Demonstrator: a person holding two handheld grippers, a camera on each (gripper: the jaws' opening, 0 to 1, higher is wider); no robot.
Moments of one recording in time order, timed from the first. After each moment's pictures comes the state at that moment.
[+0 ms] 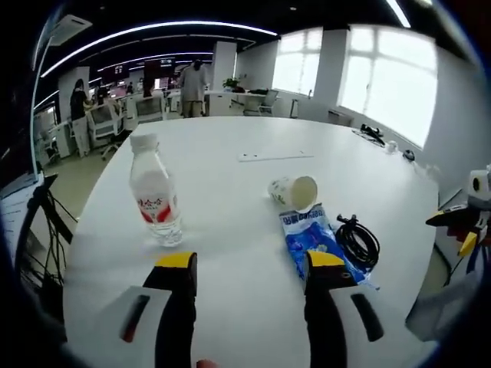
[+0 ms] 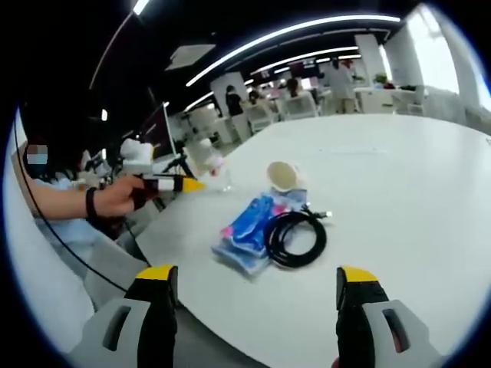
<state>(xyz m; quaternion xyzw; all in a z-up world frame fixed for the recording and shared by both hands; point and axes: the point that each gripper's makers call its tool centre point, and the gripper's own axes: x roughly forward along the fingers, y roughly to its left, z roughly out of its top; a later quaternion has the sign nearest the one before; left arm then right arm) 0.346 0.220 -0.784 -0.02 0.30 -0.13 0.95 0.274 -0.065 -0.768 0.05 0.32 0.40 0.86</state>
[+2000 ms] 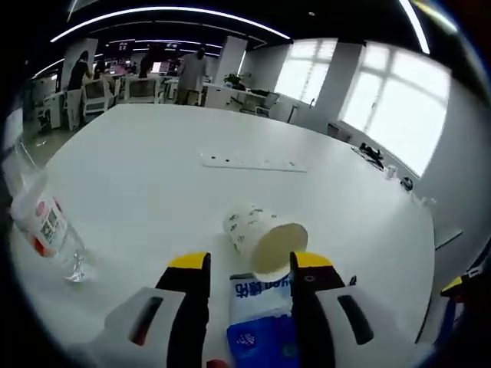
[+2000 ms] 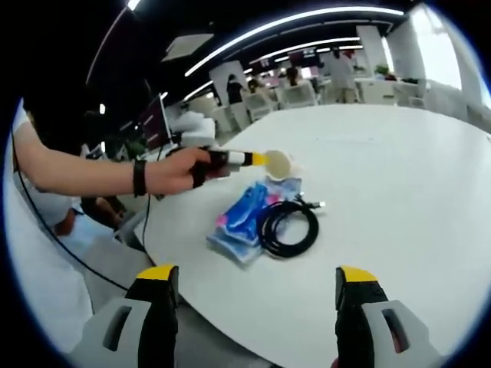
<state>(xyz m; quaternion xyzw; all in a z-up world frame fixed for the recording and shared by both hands) 0.473 0.129 -0.824 -0.11 0.30 -0.13 0.94 0.277 -0.077 -0.772 0.04 0.36 0.40 0.84</state>
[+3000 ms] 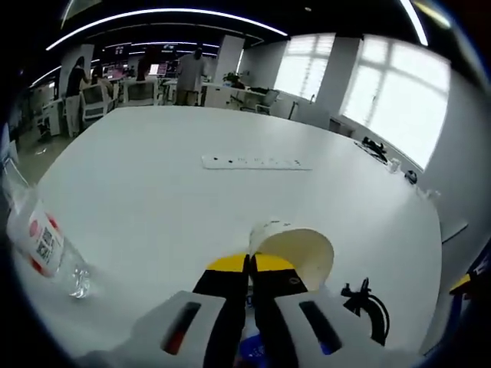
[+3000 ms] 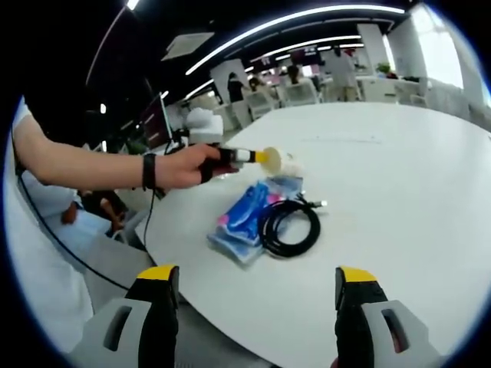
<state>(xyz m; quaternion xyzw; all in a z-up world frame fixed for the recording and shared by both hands) 0.483 0.139 -0.828 -0.09 0.30 -0.13 0.94 0.276 -0.074 -0.771 0.03 0.36 0.41 0.84</state>
